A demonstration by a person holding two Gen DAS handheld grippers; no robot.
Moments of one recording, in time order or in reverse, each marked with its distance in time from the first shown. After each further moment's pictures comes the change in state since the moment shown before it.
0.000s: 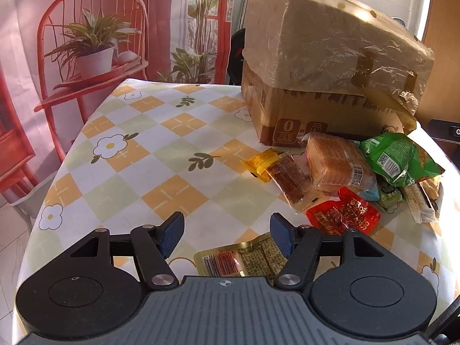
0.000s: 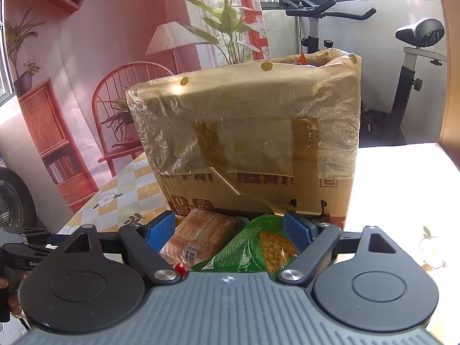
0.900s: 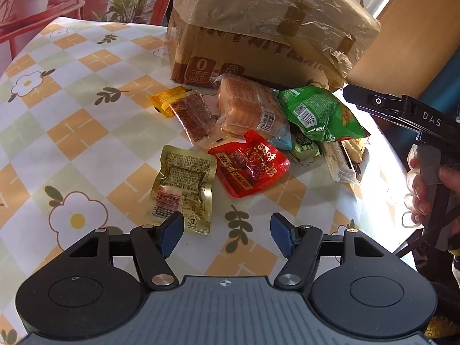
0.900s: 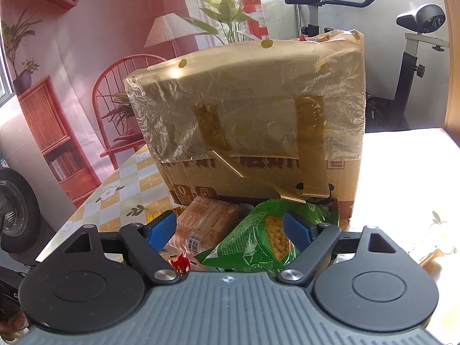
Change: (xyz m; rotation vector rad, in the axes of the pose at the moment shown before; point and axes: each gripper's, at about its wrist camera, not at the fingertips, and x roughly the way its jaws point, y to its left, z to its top) left arm -0.007 -0.041 -0.015 -0.018 0.188 -0.331; right arm 0.008 -0.001 -0.006 0.023 0.033 0.014
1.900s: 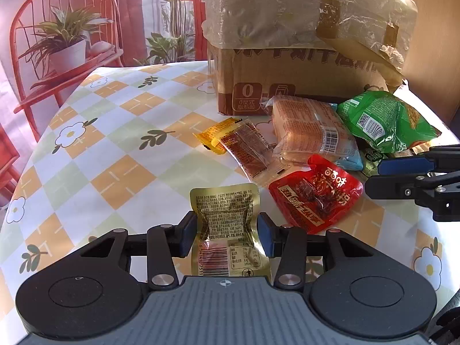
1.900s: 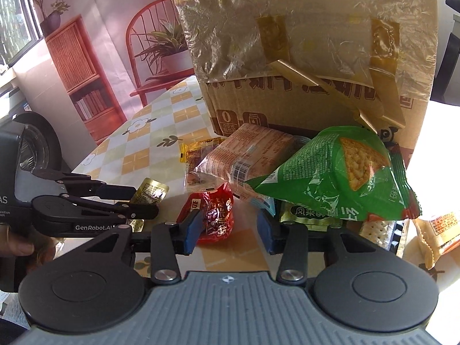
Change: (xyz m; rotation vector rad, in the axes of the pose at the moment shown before) left arm 0.023 -0.001 0.009 0.080 -0.114 0.320; right arm 0.035 0.032 -0.043 -0.113 0.207 0.118
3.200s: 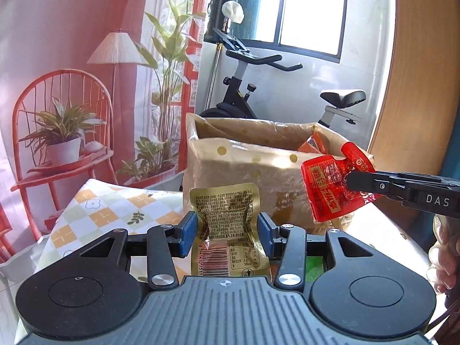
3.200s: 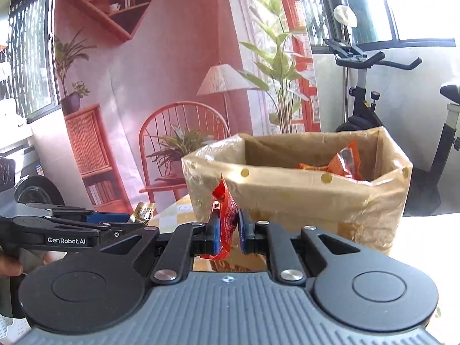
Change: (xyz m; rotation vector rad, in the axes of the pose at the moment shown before) left arm -0.093 -0.024 0.117 -0.040 -0.394 -0.074; right arm -0.097 -0.011 0.106 -0.066 -0.415 0.007
